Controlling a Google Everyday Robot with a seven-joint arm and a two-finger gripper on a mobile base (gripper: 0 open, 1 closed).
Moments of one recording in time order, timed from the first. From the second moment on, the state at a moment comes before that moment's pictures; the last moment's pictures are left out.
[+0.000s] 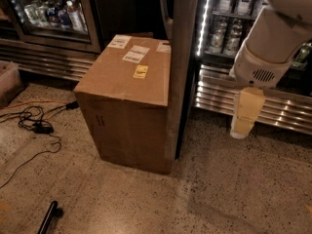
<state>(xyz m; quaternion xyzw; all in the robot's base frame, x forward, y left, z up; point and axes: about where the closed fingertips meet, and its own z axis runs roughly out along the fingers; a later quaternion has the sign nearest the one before) 0.475 -0.186 0.885 -0.62 0.78 0.01 0.08</state>
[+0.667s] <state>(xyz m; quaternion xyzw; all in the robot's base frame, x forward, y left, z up) 0.465 -0.179 0.843 -0.62 0.78 0.02 0.04</state>
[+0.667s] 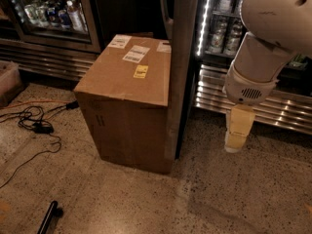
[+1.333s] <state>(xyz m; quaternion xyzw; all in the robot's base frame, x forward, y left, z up) 0.467 -0.144 0.841 -0.65 0.76 0.01 0.03</state>
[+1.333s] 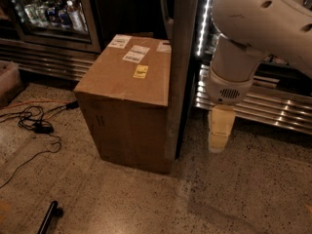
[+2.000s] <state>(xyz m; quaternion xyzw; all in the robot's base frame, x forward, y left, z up) 0.456 -0.061 0.826 -0.69 0.72 -0.02 0.00</state>
